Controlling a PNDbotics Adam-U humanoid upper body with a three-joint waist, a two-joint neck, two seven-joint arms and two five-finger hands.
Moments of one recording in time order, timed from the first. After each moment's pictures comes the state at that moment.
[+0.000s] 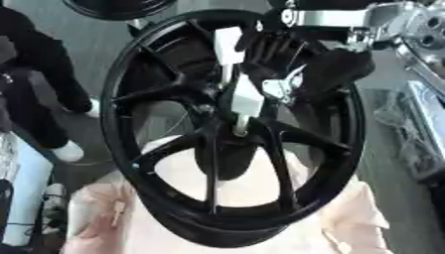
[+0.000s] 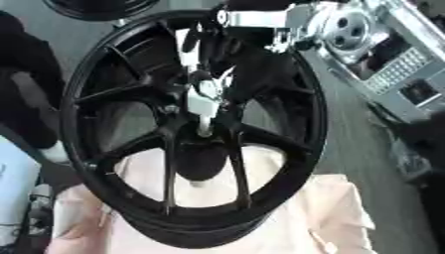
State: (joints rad) left arm -0.33 0.39 0.16 -1.60 0.21 0.03 0.27; right arm -1.02 -0.63 0.61 -1.90 0.21 0.49 0.75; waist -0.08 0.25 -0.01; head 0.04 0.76
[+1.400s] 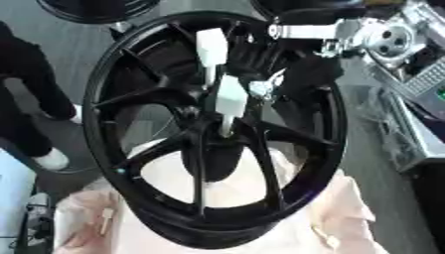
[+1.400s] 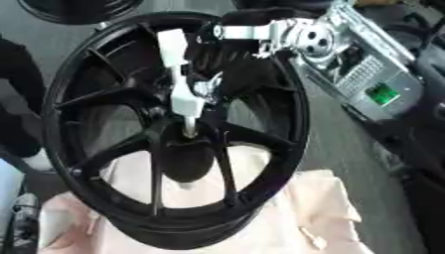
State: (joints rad) left arm -0.30 0.48 0.16 -1.61 0.21 0.02 0.28; right arm -0.98 -0.61 0.61 -1.78 0.26 0.48 0.73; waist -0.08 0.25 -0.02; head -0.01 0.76
